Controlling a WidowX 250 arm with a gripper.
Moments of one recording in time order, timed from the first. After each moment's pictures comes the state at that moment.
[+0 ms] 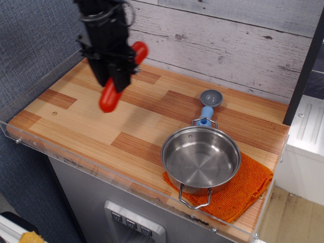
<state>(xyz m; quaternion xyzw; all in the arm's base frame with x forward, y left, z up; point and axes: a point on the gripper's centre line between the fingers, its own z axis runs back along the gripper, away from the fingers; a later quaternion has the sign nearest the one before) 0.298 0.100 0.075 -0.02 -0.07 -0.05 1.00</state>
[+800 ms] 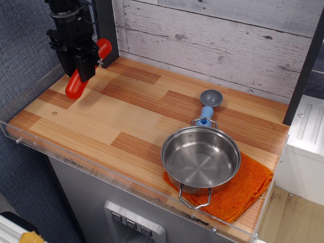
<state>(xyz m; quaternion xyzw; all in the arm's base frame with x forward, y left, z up) 0.322 0.174 0.050 0.02 -0.04 -0.04 1.00</state>
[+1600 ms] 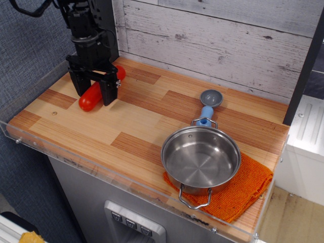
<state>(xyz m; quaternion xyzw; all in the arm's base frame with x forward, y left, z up) 0.322 0.143 0.022 -0.02 0.00 -0.03 1.00</state>
